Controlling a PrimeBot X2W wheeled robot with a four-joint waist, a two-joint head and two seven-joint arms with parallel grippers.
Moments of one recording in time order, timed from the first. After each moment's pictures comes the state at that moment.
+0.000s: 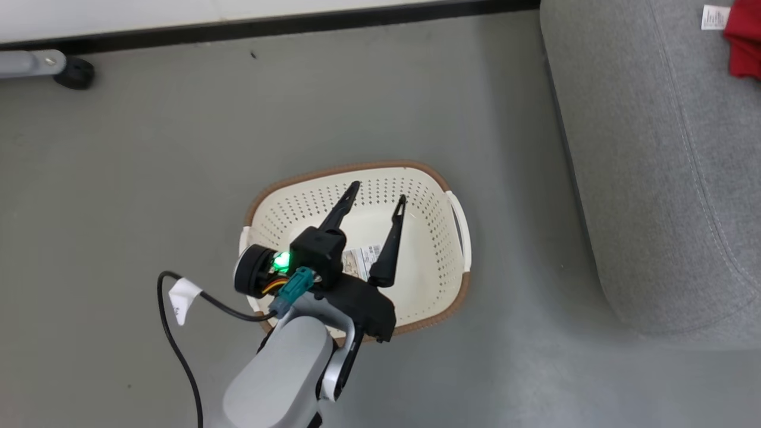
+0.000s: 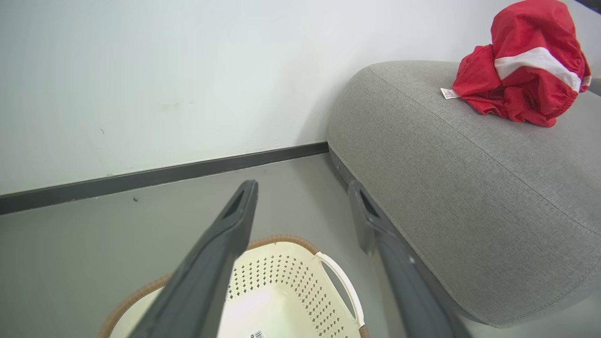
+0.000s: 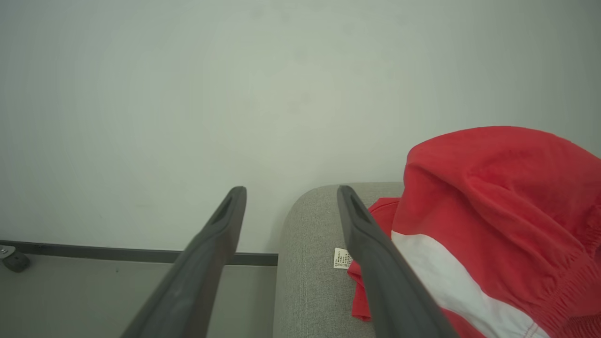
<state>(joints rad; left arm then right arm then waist) -0.58 0.05 -0.70 0.51 -0.53 0.12 -0.25 -0.71 -0.59 0.28 0.49 0.59 0.12 -0.26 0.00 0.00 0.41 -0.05</state>
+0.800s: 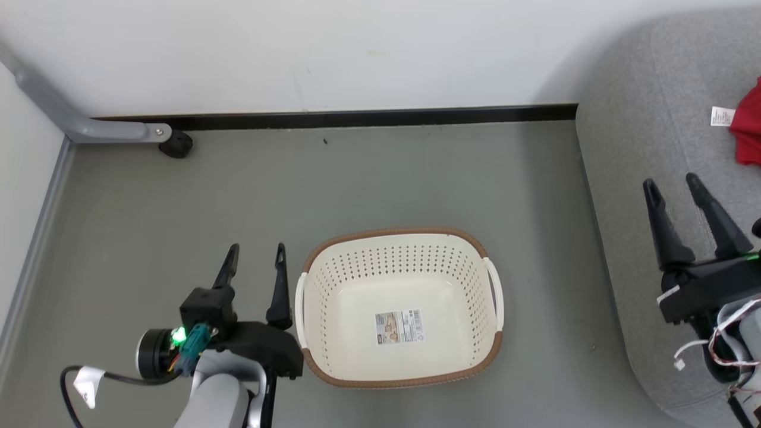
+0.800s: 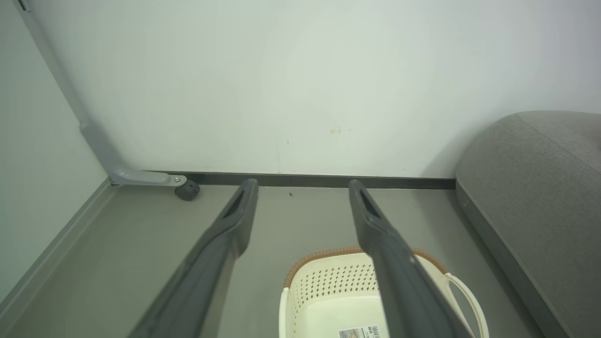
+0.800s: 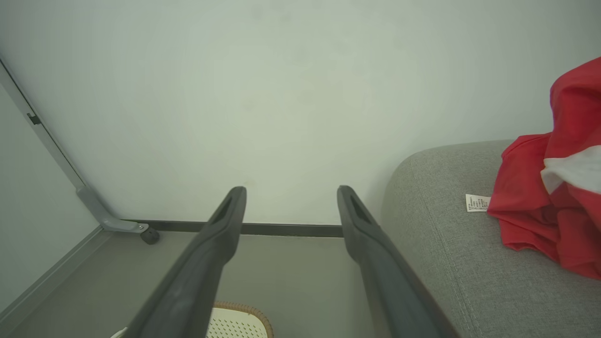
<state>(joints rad) -0.36 0.07 -0.33 0.52 -0.40 0.12 -0.25 -0.39 -0.43 0.30 0.39 0.58 0.12 -0.26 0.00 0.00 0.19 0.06</state>
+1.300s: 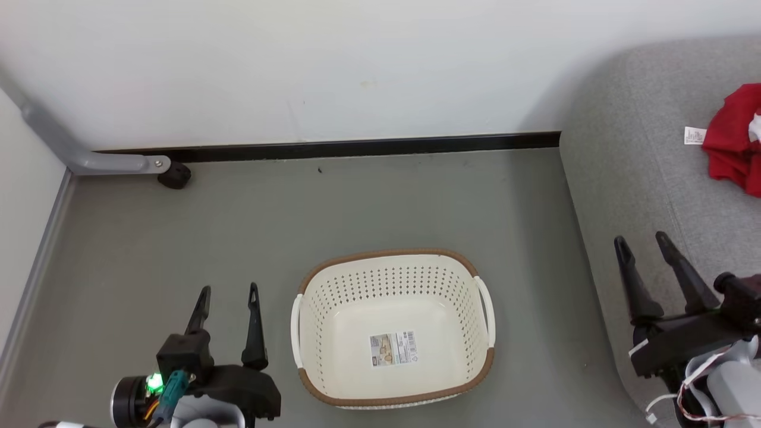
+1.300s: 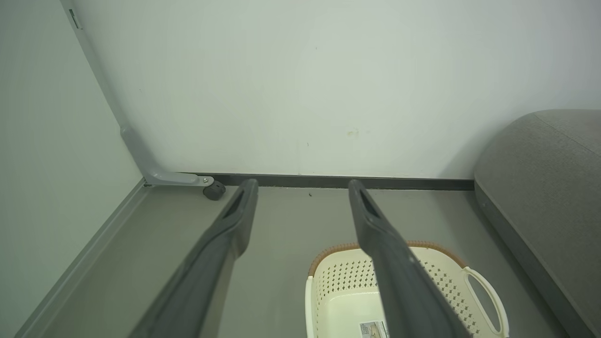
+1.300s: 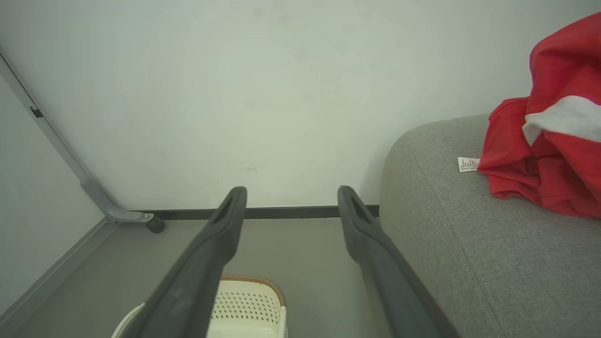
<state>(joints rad) -0.21 0.09 -0.22 0.44 -0.31 0.12 -0.25 -0.25 -0.35 0.29 0.35 0.53 0.07 -0.26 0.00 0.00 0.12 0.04</state>
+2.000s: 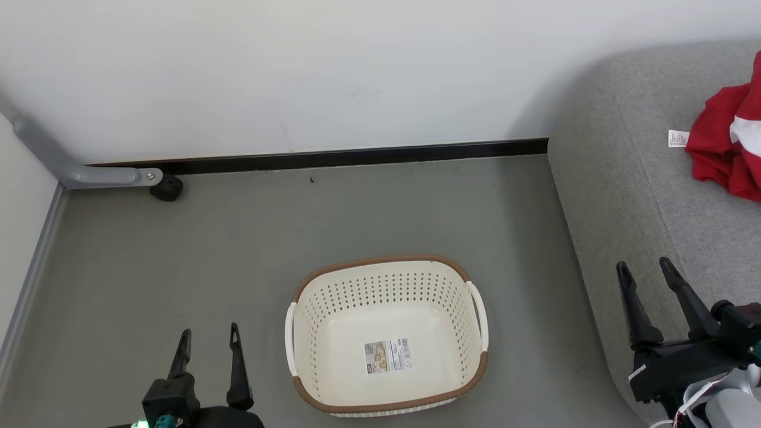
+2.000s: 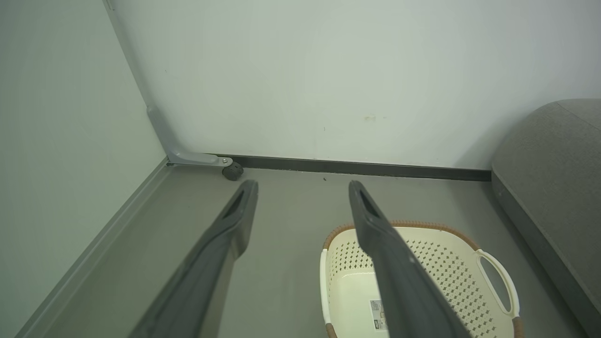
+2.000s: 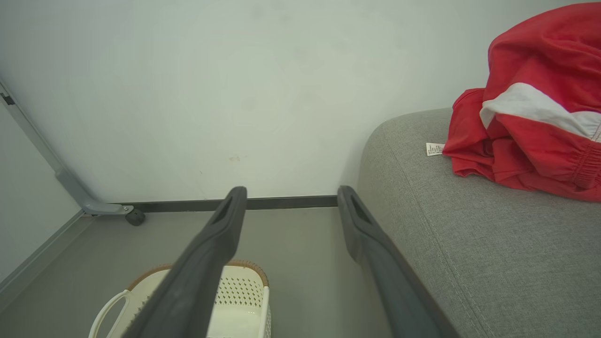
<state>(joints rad) -0.05 0.06 -0.11 0.36 -0.24 0.12 -0.25 -0.15 -0.31 0.25 0.30 0.45 0.03 -0.26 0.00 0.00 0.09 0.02</state>
